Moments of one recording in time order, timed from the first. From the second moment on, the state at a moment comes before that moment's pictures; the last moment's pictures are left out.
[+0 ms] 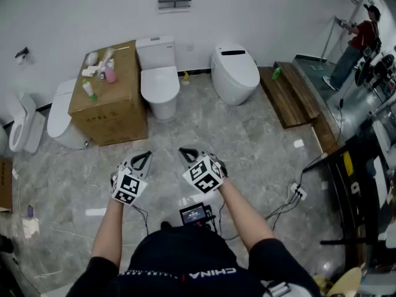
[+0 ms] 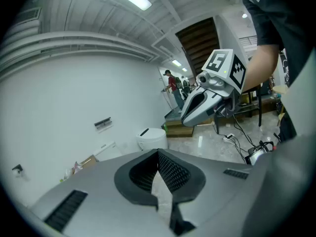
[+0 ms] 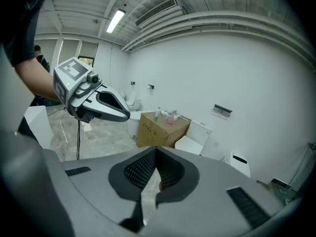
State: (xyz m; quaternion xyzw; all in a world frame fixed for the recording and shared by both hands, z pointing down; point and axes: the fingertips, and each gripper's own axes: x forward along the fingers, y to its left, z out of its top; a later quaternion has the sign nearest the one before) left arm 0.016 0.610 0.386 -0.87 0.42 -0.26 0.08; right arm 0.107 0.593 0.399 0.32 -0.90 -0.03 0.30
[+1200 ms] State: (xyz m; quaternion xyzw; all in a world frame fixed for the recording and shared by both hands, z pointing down) left arm 0.012 0.621 0.399 -0.87 0.41 -0.27 0.08; right arm 0.111 0.601 0.407 0.33 -0.90 -0.02 0.29
